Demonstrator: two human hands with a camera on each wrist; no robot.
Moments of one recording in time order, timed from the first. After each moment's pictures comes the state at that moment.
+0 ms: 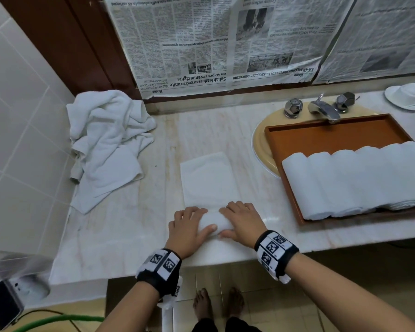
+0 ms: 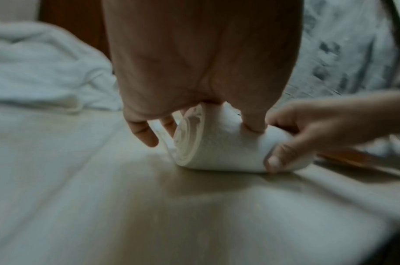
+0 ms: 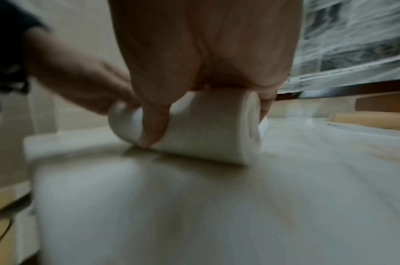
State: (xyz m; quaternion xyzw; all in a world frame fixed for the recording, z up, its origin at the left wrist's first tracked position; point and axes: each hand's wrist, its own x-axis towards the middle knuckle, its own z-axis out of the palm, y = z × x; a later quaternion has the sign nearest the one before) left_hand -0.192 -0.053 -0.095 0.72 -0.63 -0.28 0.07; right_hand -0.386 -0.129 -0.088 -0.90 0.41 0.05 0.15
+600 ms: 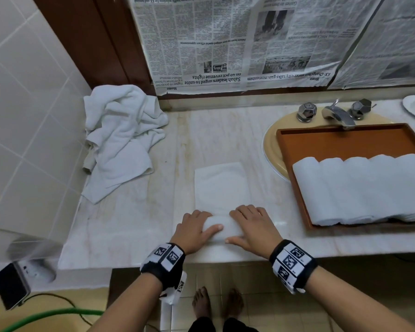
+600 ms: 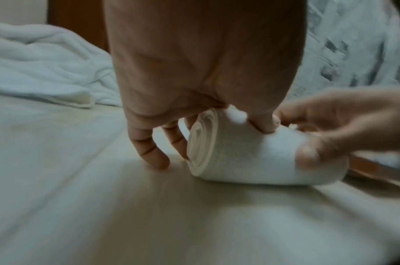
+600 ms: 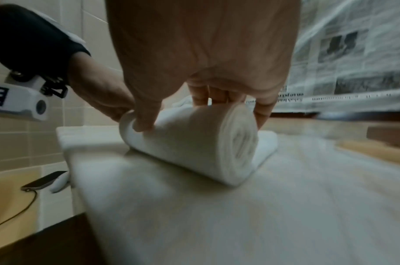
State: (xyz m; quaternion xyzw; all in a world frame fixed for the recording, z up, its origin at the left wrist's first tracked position) left_hand -0.189 -0.052 -0.096 0.72 -0.60 -0.35 0.06; right_hand -0.403 -0.114 -0.088 -0.92 0.38 0.03 0.11
